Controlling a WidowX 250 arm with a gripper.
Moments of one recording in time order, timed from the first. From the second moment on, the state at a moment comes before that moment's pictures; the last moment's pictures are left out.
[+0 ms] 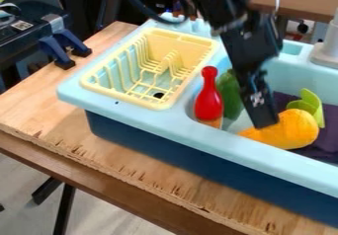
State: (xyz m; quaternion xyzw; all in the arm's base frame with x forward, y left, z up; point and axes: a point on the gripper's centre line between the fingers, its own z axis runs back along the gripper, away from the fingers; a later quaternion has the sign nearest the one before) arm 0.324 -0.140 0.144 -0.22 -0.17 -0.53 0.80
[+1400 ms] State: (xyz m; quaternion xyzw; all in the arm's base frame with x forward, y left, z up) arm 0.324 -0.046 0.229 0.01 -0.16 -0.13 0.98
